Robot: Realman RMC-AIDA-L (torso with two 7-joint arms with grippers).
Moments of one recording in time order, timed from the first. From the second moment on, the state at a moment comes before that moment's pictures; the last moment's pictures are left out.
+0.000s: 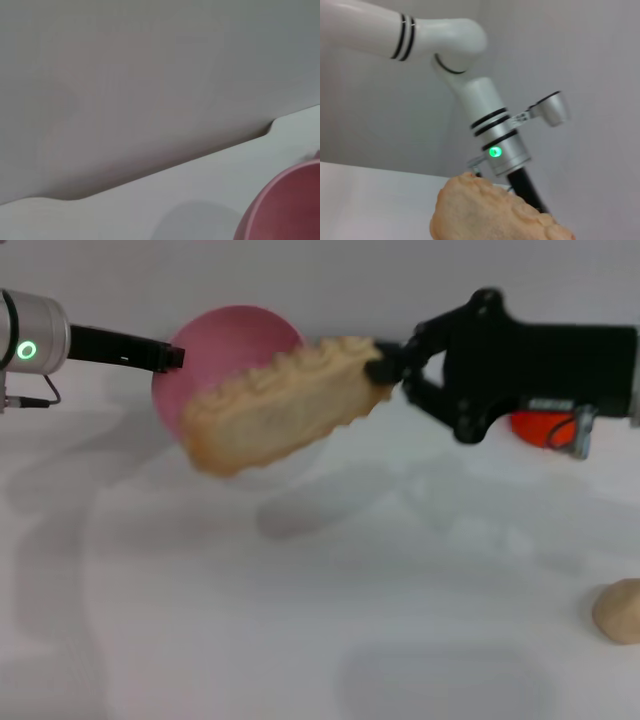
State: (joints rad) left arm -0.72 -2.02 0.93 0.90 2.36 1.11 -2.30; right arm 0.30 2.08 -1.31 -1.50 -1.66 -1.33 1.52
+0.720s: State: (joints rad) left arm -0.75 -2.05 1.01 0.94 2.36 1.14 -2.31; right arm 0.29 2.08 -1.16 -1.48 -1.66 -1.27 1.51
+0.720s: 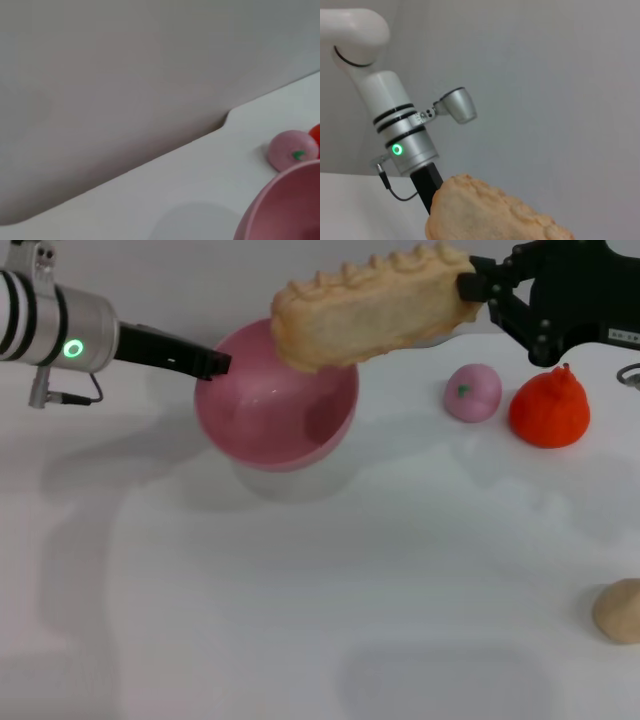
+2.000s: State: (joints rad) left arm -0.79 -2.04 1.04 0.92 2.39 1.14 -2.31; right arm 0.36 2.06 -1.14 -1.39 -1.72 -1.37 1.54
